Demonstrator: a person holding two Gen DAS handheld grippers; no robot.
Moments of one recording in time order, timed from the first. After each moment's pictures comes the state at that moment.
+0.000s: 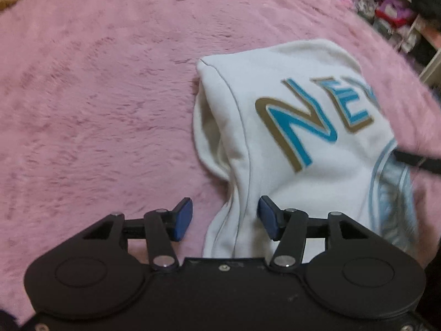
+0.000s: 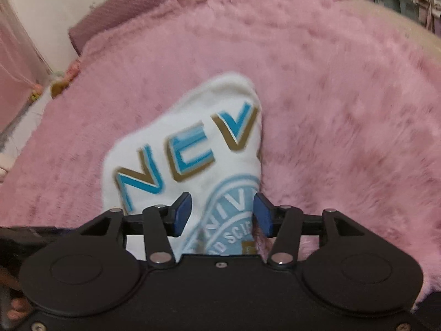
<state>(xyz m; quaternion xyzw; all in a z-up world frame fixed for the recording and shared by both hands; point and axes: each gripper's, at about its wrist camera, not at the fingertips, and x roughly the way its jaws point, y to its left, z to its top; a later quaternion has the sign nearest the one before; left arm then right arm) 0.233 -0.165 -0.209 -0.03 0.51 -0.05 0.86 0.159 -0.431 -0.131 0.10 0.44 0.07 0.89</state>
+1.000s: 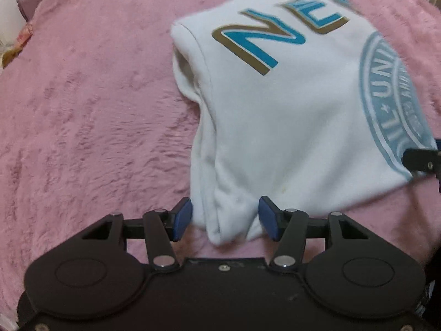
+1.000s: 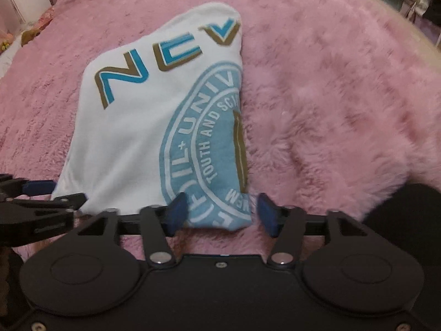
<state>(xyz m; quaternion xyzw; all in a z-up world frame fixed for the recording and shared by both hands) 0.142 -0.221 -0.227 0.11 0.53 -0.02 0.84 0.101 -0.401 -0.166 0.01 0.53 -0.01 0.85</state>
